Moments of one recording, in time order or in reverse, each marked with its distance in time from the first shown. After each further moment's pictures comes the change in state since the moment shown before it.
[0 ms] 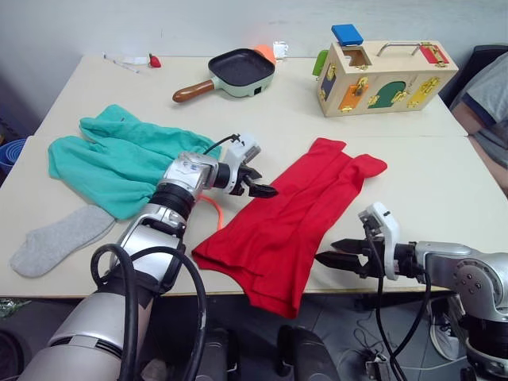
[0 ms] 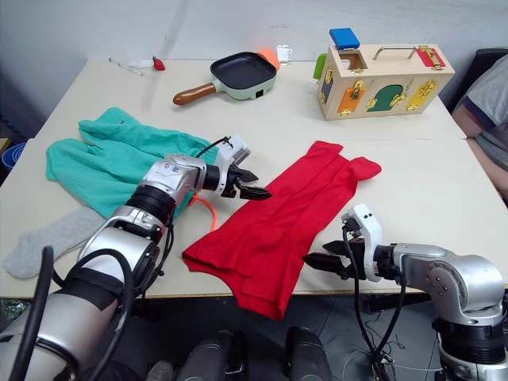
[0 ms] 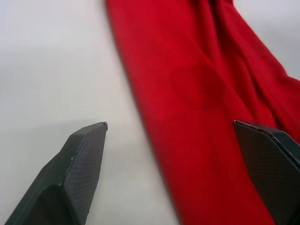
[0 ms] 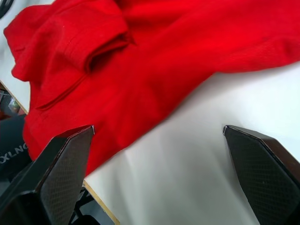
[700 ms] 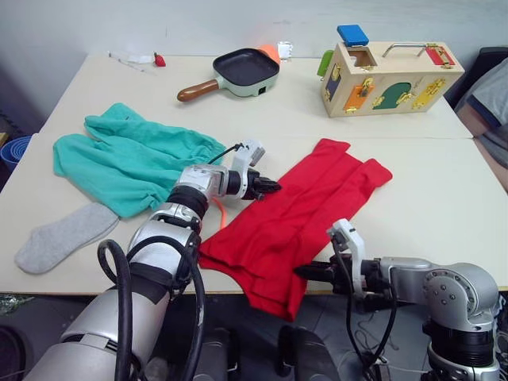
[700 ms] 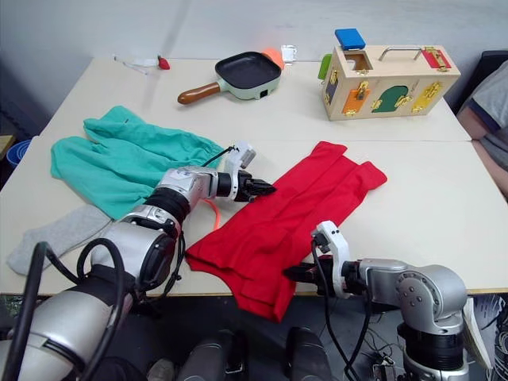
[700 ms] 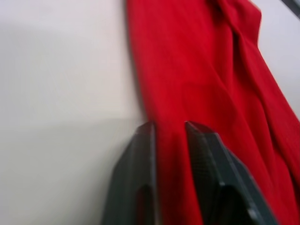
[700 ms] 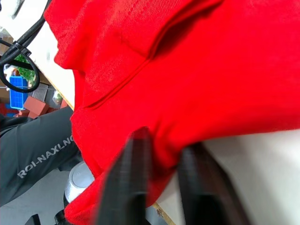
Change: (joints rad) left arm -0.041 -0.093 0.230 0.152 0.003 0.041 0.105; right arm 0.012 0.185 0.000 -0.047 0.088 0.145 -0.141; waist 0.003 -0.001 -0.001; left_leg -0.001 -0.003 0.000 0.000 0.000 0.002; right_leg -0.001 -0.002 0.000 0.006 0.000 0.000
